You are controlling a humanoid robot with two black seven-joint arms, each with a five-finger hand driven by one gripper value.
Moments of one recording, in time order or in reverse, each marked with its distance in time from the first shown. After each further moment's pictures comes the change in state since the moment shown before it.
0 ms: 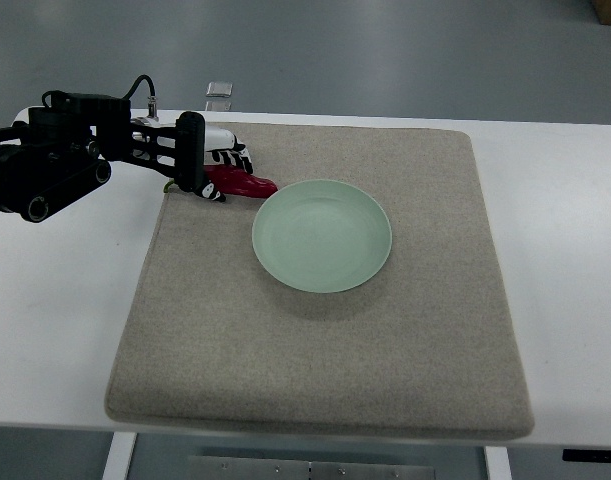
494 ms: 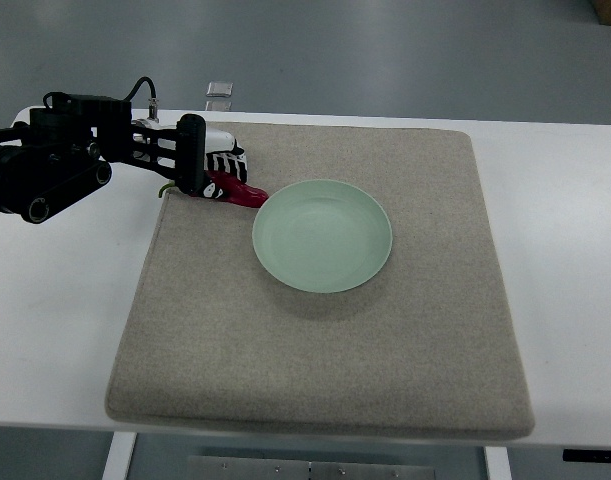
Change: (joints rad) left arm 0.000 -0.001 0.007 0.000 0.002 -0.001 0.002; right arm 0.000 0.000 0.000 0.000 0.000 0.000 0.000
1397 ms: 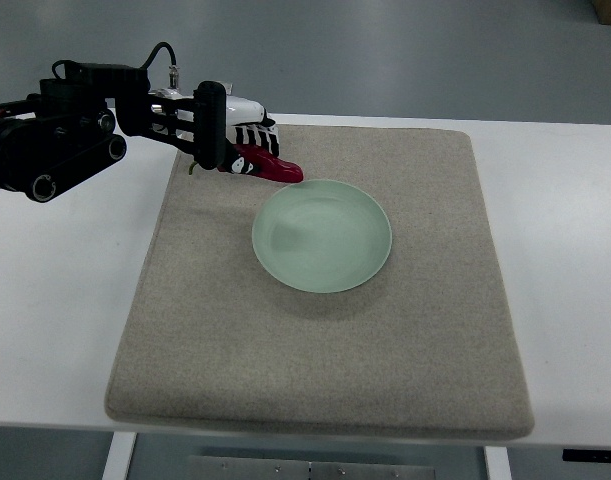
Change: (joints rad) left arm -0.069 0.000 -0.049 -0.124 -0.020 0.001 0.000; right arm 0.000 0.000 0.000 0.000 0.000 0.000 0.000
